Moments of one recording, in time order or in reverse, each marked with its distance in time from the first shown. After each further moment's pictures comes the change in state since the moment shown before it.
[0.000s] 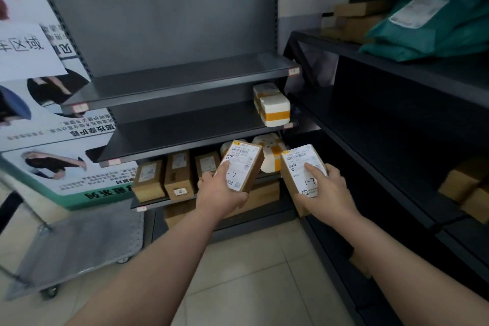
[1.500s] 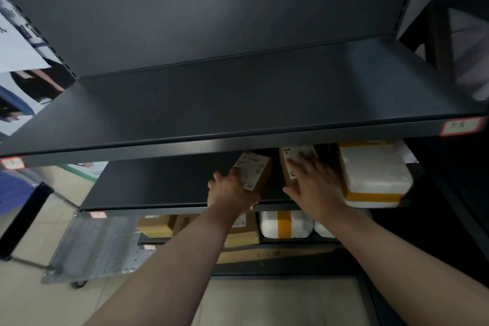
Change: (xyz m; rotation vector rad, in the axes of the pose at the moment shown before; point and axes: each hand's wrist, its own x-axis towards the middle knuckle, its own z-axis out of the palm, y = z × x) left_hand 0.425 -0.014 0.013 0.153 -0.083 -0.328; right_hand 0.479 -0.097 0.173 -0.386 -0.186 -0.516
